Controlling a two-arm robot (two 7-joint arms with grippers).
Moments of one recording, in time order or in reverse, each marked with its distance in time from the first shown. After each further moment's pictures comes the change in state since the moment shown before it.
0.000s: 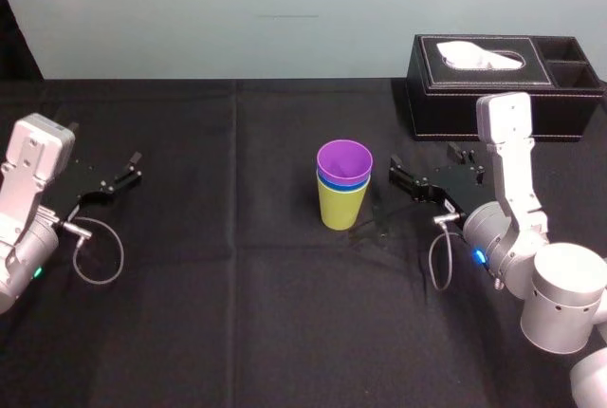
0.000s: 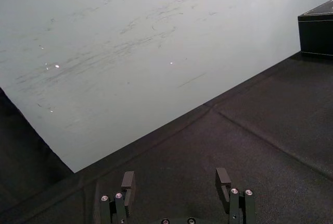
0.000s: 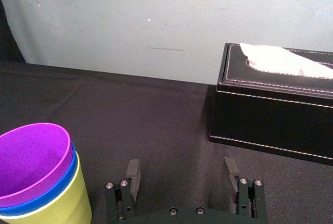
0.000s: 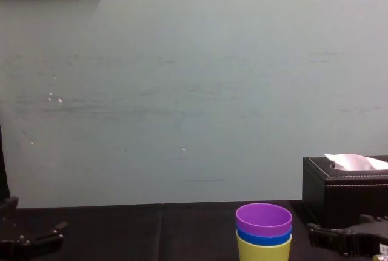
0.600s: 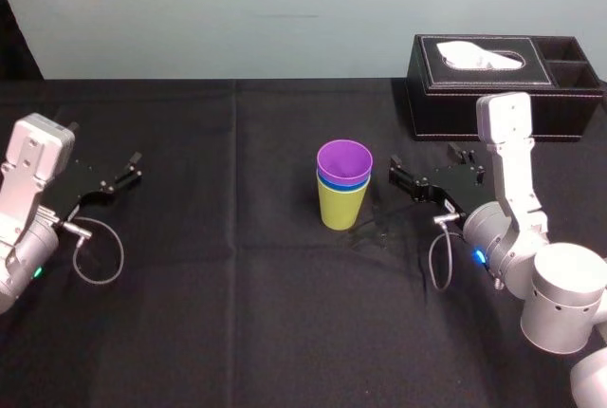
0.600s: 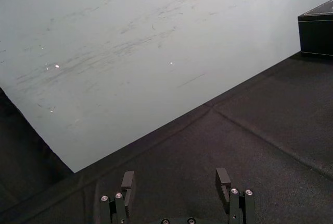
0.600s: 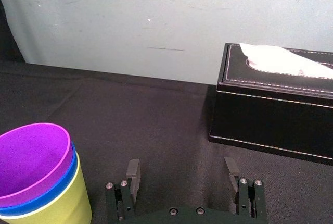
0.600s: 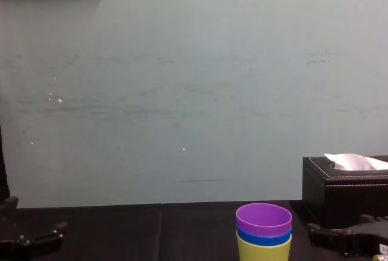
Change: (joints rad) left arm 0.000 0.000 0.000 0.000 0.000 0.000 0.000; right arm 0.000 0.000 0.000 0.000 0.000 0.000 0.000
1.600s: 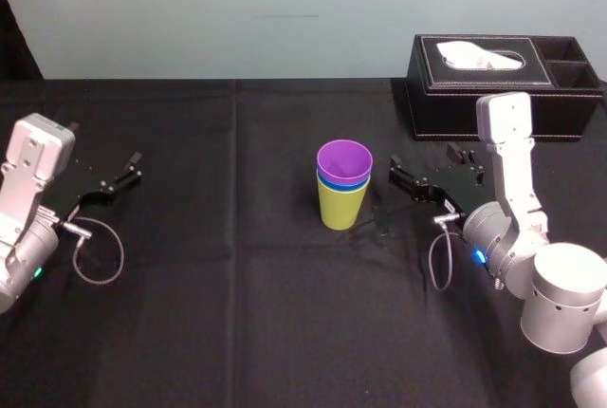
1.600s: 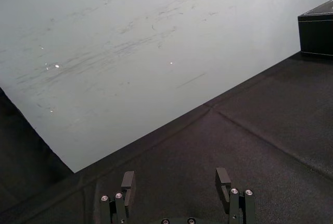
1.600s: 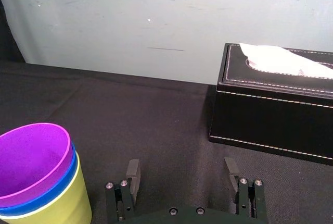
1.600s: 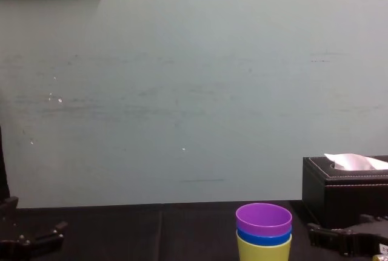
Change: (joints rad) left arm 0.000 0.000 0.000 0.000 0.000 0.000 0.000; right arm 0.000 0.000 0.000 0.000 0.000 0.000 0.000
